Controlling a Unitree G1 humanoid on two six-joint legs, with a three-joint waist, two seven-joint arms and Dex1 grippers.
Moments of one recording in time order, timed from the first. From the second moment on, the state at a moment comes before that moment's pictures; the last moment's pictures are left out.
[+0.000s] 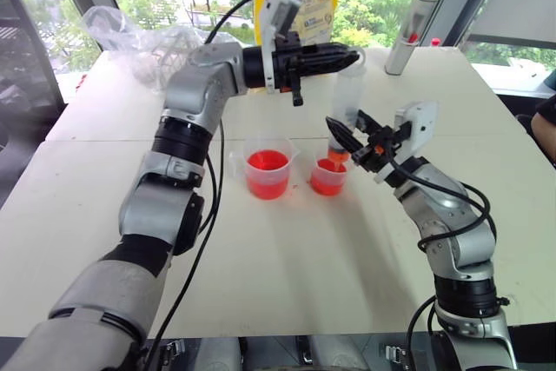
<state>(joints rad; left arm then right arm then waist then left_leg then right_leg) -1.28 0.22 -0.05 0.63 -0.42 0.38 -1.19 -0.36 -0.35 -0.06 -0.35 0.39 0.43 0.45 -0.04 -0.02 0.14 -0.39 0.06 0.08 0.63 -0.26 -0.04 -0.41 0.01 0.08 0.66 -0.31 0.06</state>
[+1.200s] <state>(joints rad) -1.18 0.18 -0.06 0.57 -0.33 0.32 -1.19 -0.41 -0.41 -0.07 -0.35 0.45 0.56 0.45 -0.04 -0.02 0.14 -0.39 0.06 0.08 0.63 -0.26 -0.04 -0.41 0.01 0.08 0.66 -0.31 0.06</state>
